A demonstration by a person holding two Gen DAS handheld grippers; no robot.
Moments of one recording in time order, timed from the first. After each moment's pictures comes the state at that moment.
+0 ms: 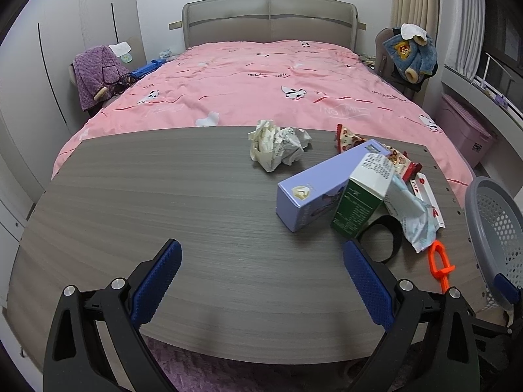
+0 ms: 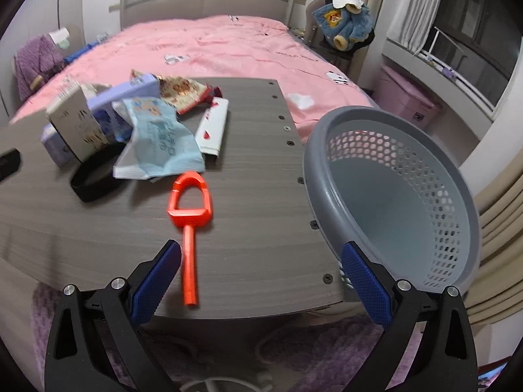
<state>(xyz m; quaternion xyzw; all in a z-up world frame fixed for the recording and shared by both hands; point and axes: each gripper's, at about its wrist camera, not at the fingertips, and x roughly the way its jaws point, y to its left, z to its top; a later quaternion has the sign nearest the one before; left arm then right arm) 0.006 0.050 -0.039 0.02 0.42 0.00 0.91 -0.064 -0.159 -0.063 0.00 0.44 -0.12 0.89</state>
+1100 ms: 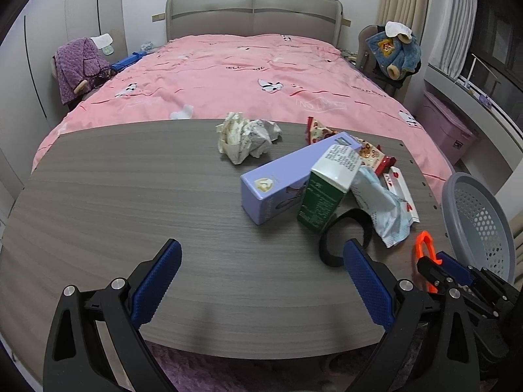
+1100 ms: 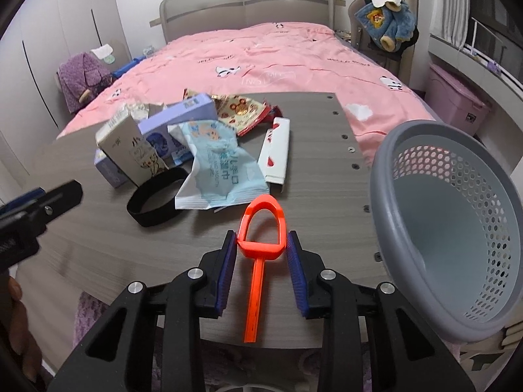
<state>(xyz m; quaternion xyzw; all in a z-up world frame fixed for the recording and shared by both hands) 0.005 0.036 -0.040 0.00 0.43 -0.05 0.90 -0.049 -0.154 -0.055 0.06 0.43 0.00 0.90</state>
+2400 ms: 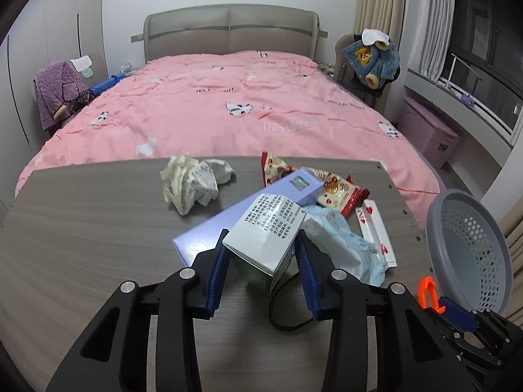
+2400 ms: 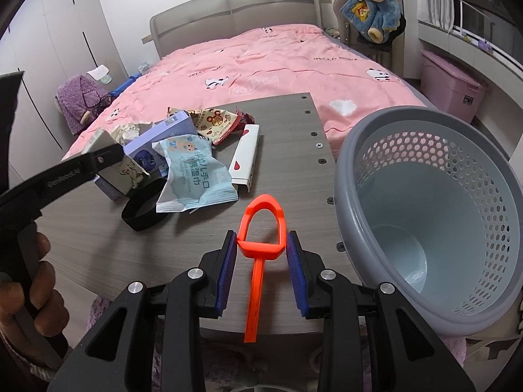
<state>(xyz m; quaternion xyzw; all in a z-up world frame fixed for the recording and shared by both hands) 0.041 -0.008 -0.031 0.01 0.39 -0.09 0.92 -0.066 -0.188 -0.049 0.10 0.42 0.00 0.90</state>
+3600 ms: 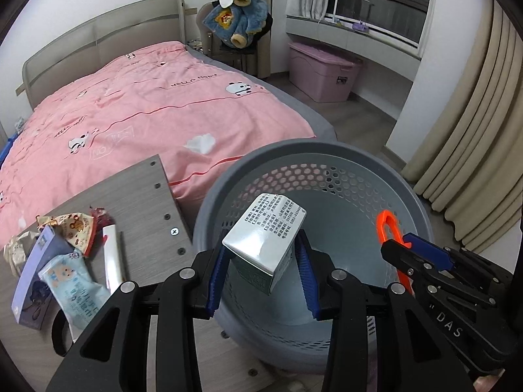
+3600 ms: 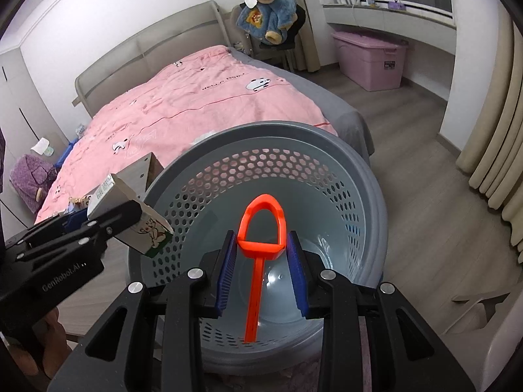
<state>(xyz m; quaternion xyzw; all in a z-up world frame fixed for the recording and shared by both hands) 0.010 -0.258 -0.032 0.12 0.42 -0.30 0.85 -0.114 -0.386 -0.036 0.20 0.39 -0.14 0.89</state>
